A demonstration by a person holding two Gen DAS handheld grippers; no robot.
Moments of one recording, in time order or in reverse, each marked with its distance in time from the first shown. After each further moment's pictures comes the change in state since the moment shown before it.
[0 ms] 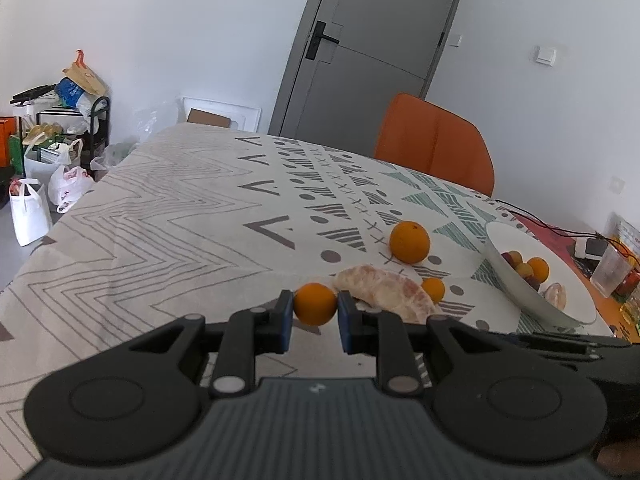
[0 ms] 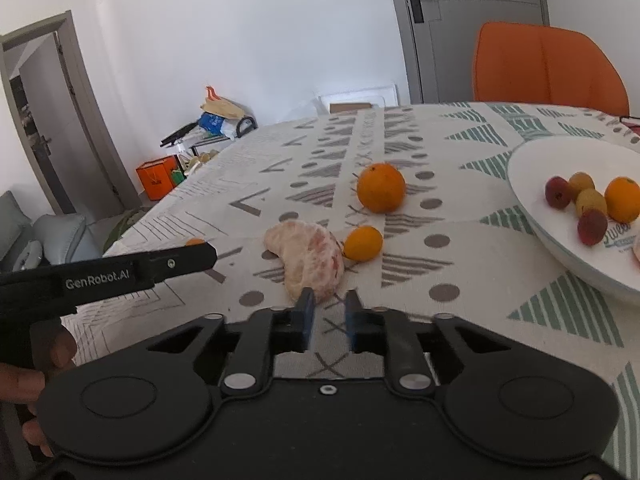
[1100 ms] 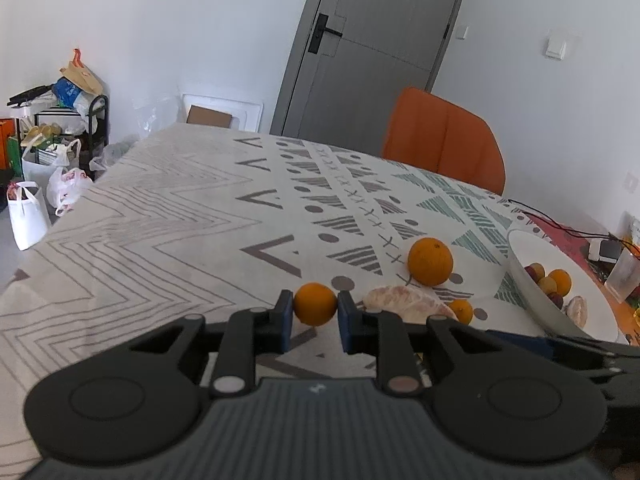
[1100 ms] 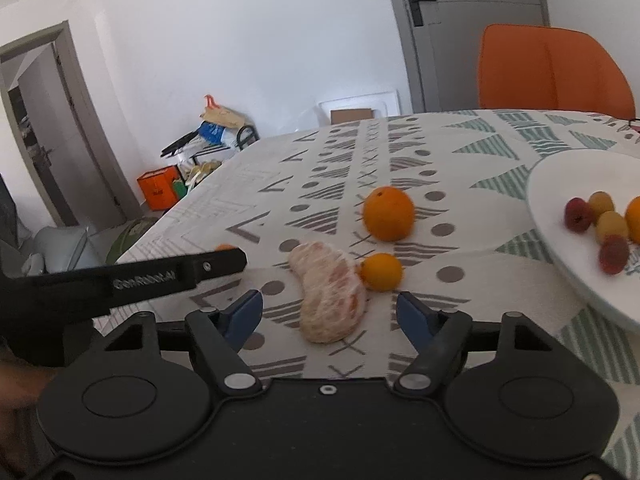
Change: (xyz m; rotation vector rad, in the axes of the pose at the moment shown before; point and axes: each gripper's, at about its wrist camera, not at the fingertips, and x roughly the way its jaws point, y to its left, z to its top) left arm 0.032 0.004 0.022 0.011 0.016 0.013; right arm 0.021 0.003 0.018 0.021 -0.005 0.006
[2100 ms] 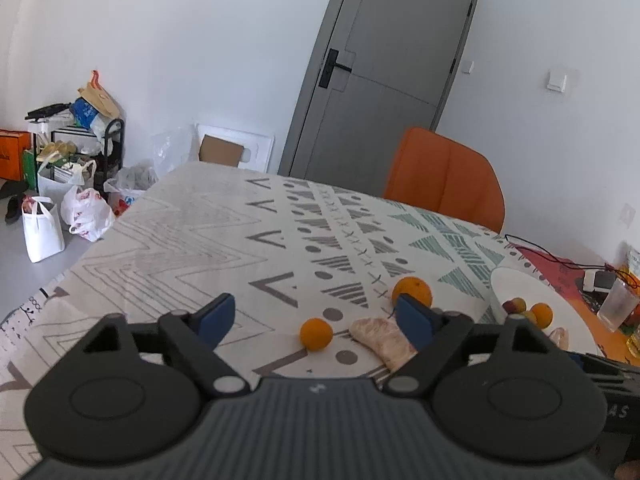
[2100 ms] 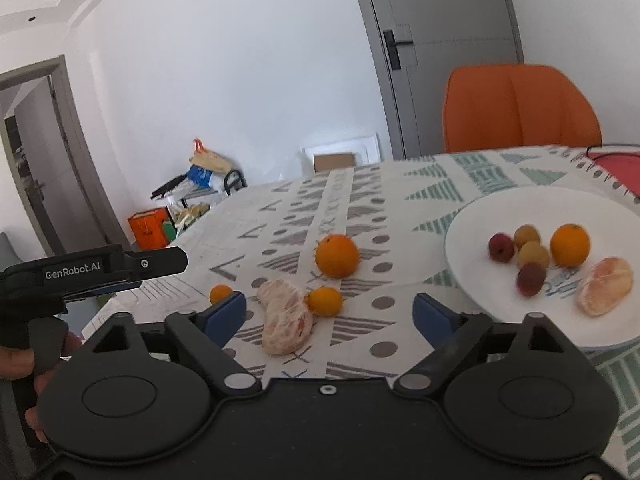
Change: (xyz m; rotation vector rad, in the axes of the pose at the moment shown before) left arm -0.036 -0.009 0.008 -0.029 -0.088 0.023; right arm -0.049 -0.030 -0.002 0.026 -0.137 -0.042
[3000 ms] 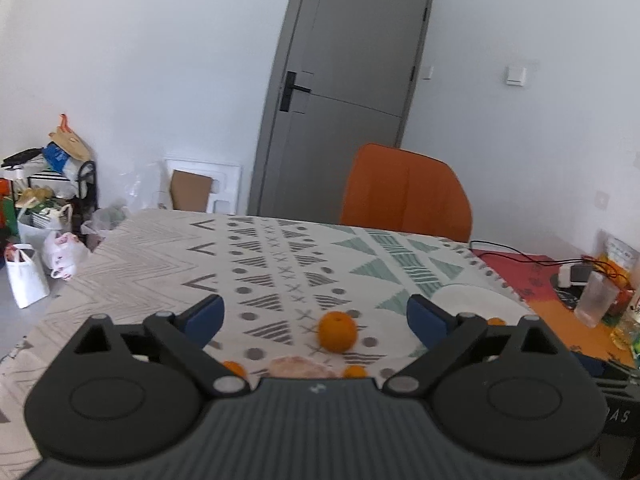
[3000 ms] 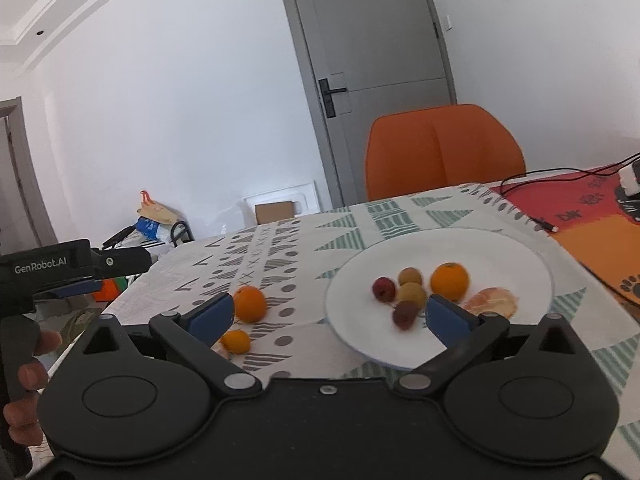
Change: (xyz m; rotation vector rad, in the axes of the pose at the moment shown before) left arm -0.014 -0.067 0.018 0.102 -0.067 -0.035; right arm -0.060 -0.045 0.006 0.058 -0.153 -0.156
